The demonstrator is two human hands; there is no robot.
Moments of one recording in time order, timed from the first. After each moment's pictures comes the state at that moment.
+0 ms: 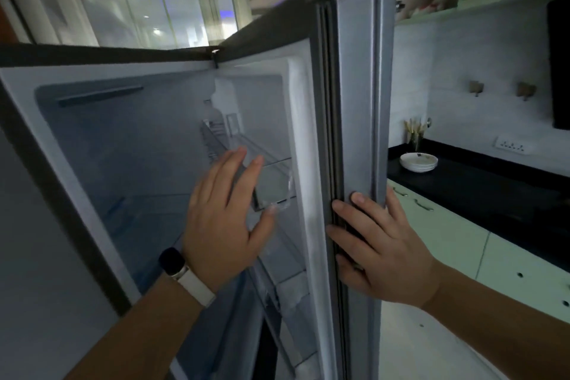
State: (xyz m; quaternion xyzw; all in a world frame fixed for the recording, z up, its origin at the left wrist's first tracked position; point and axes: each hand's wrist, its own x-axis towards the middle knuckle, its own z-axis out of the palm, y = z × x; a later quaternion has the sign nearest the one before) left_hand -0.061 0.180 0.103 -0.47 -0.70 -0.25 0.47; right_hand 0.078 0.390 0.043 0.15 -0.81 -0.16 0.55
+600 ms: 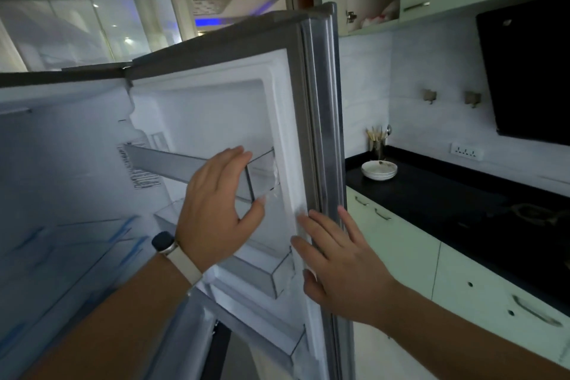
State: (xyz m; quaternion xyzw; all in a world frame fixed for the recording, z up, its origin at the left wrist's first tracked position) left_hand -0.034 0.360 0.114 -0.52 -0.72 -0.28 0.37; right_hand 0.122 0.521 0.020 0.02 -0.92 -0.13 0.38
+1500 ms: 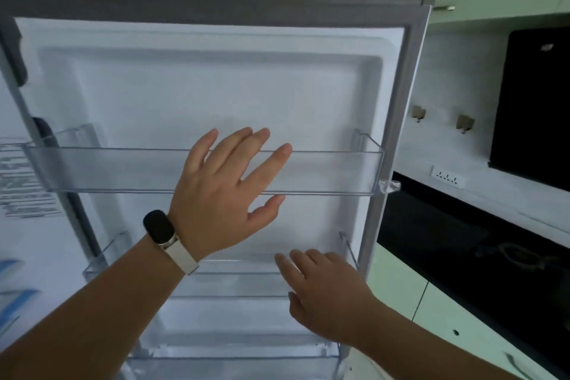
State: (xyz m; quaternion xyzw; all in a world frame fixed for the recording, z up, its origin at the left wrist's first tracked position) left_hand -0.210 0.494 0.116 -0.53 -0.61 -0.15 0.56; right_hand -0.055 0.626 -0.006 -0.02 -0.97 -0.15 0.18
